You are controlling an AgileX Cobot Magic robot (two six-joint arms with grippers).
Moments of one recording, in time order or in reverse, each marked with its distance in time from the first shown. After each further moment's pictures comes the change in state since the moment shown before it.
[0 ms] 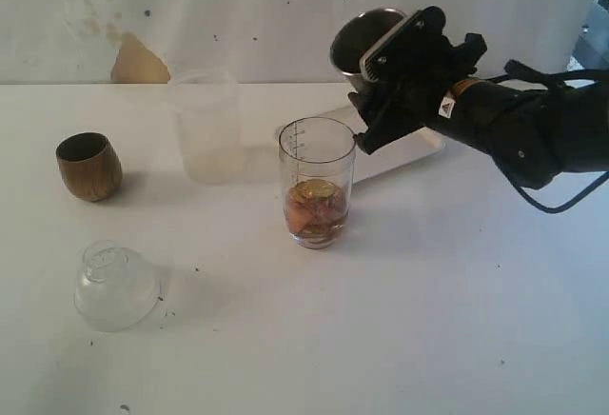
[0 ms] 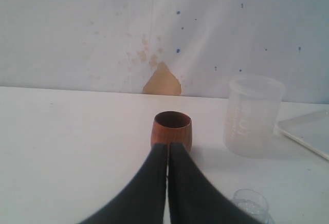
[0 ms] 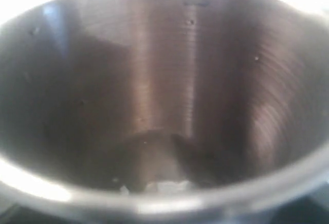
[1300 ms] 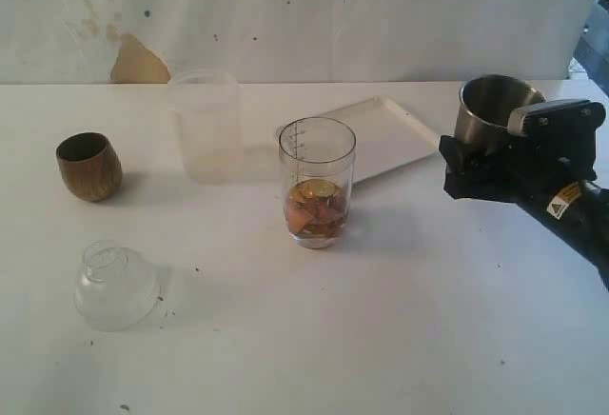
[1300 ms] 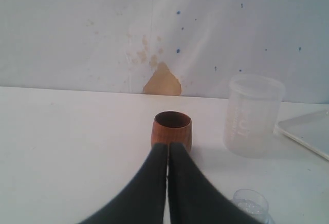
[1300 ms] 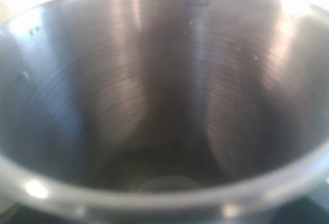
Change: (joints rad) left arm 0.000 0.000 0.000 0.000 0.000 0.000; right arm -0.304 0.091 0.393 -0.135 -0.612 0.465
